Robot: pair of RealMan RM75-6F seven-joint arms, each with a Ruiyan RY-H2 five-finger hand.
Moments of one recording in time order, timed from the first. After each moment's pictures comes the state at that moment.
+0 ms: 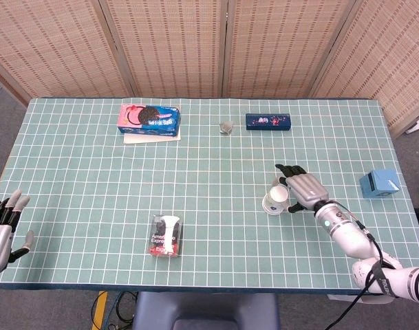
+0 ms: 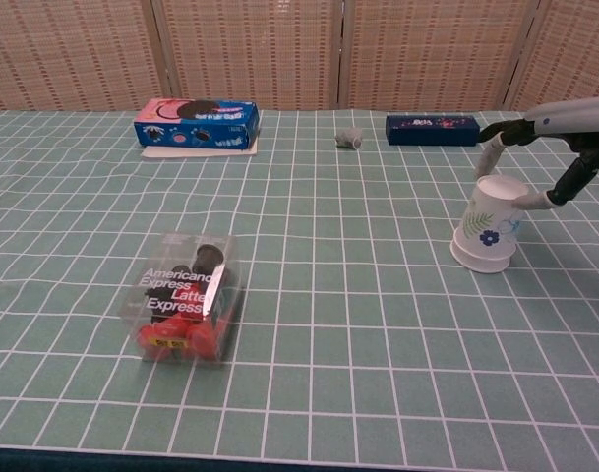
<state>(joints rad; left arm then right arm) -0.13 -1.12 -0.07 -1.53 1.44 1.44 -0.01 0.77 -1.13 0.08 -1.64 -1.01 0.71 -0.13</state>
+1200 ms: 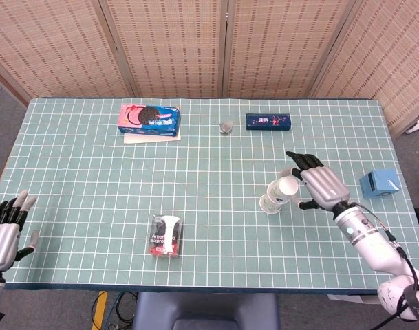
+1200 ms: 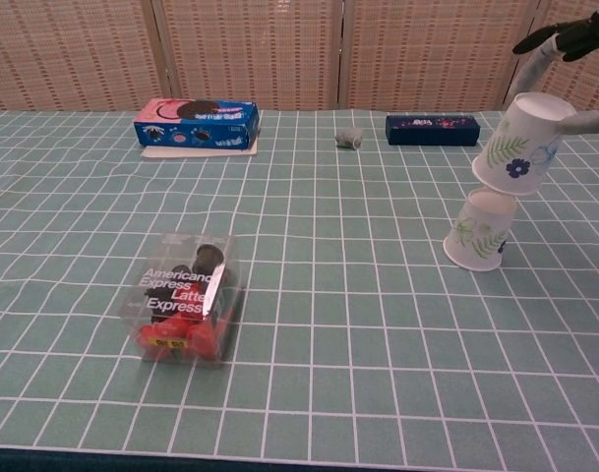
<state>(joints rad) -0.15 -1.15 -0.07 -1.52 1.41 1.40 0.04 0.66 -0.89 0.13 -1.89 -1.14 0.87 -0.05</state>
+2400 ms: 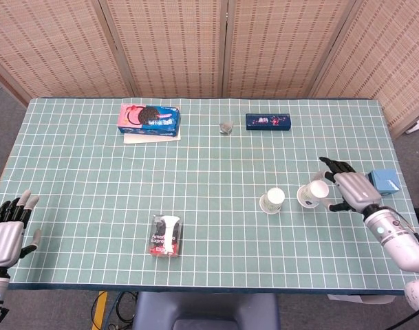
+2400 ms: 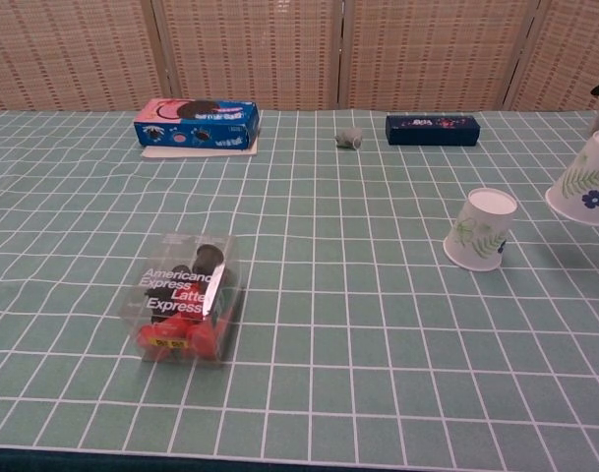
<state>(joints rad) -0.17 -1.17 -0.08 -1.51 1.36 1.36 0.10 0.57 -0.94 0.09 -1.62 -1.30 0.79 0.25</state>
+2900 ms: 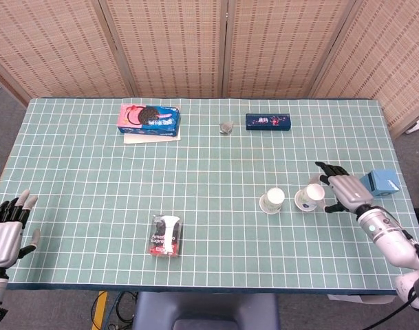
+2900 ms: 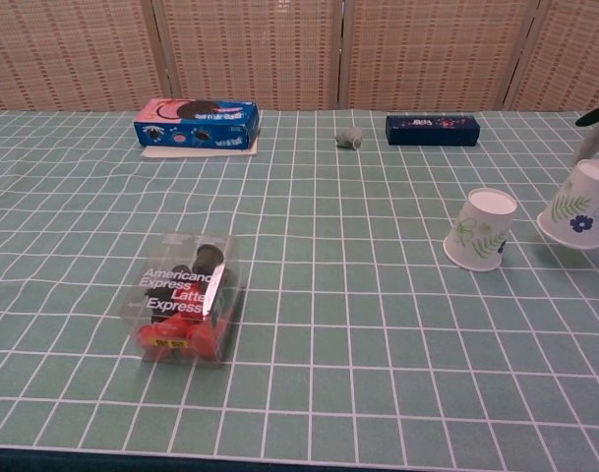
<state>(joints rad) -0.17 -1.17 -0.08 -1.52 1.37 1.36 0.09 0.59 -1.03 0.08 -1.52 -1.29 0.74 0.24</state>
